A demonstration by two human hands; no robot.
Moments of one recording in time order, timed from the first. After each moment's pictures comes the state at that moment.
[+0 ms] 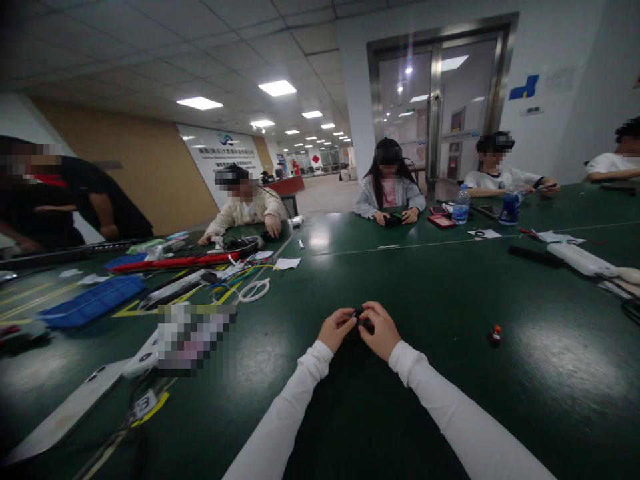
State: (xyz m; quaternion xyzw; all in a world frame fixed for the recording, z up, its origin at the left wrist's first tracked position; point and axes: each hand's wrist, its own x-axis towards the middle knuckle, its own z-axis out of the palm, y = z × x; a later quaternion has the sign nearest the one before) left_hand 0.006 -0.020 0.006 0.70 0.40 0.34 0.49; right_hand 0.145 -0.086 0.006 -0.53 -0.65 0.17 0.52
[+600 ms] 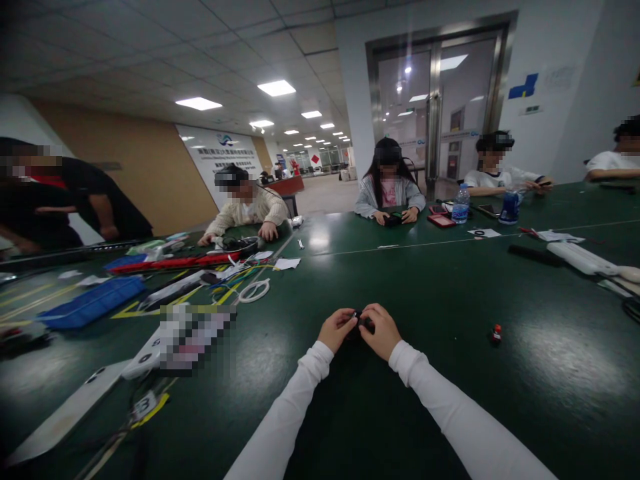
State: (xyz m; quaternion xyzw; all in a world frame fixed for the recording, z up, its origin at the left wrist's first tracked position) left_hand 0.006 -0.017 0.000 0.70 0.40 0.36 0.46; right_hand 0.145 -0.086 0.008 -0.52 -0.65 0.17 0.53
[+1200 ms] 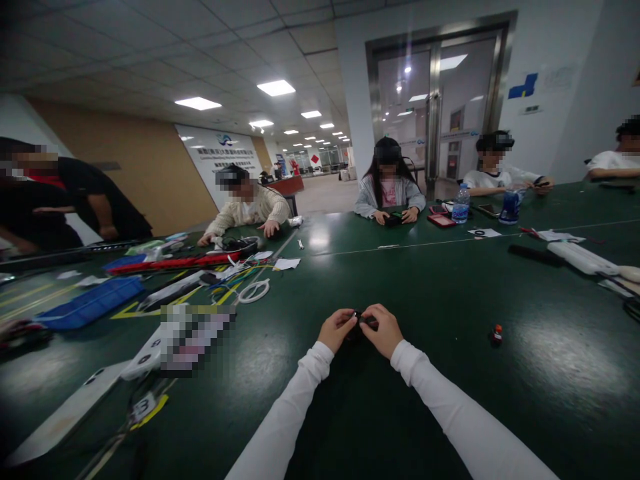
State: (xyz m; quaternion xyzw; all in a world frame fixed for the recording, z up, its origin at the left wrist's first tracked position) left_hand 0.005 -0.018 0.004 0.68 0.42 0.35 0.49; right_hand 0.148 -0.085 0.009 -0.52 -0.61 0.22 0.55
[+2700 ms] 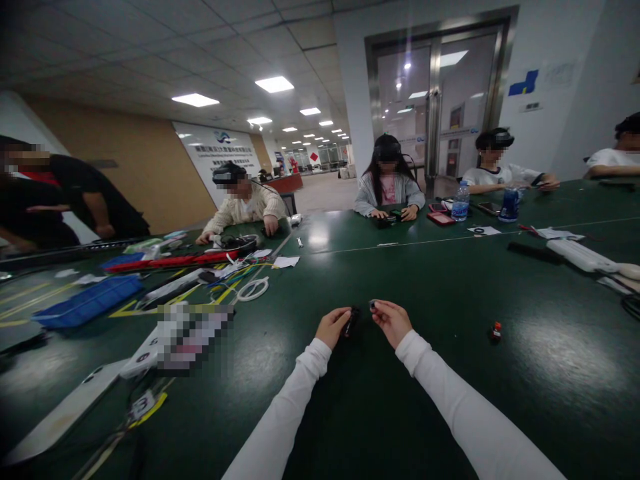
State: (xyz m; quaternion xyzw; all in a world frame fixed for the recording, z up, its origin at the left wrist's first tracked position) left_hand 0.007 -0.012 0.001 0.63 0.46 0.34 0.52; right_hand 0.166 -0.066 -0.010 -0.33 -0.19 0.58 0.71
